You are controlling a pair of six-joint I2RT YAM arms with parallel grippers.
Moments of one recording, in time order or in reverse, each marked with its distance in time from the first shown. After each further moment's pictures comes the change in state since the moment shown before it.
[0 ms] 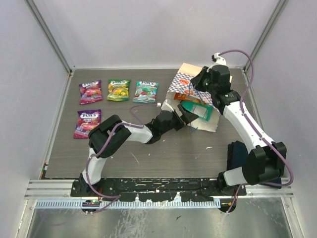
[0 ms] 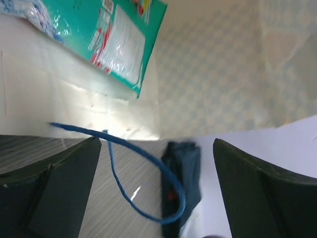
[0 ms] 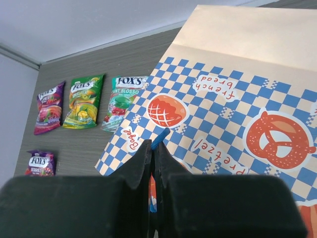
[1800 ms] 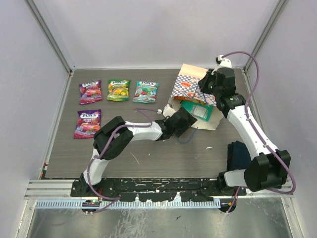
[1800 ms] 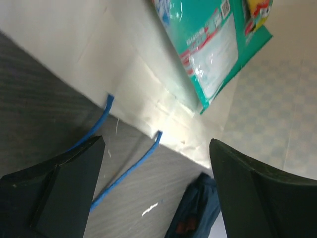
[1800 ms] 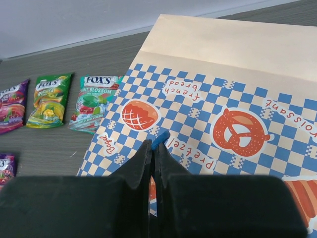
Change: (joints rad) left arm -0.087 0.022 0.254 -0.644 -0.293 -0.312; right arm -0.041 -0.079 -0.037 -0.050 0.079 -0.132
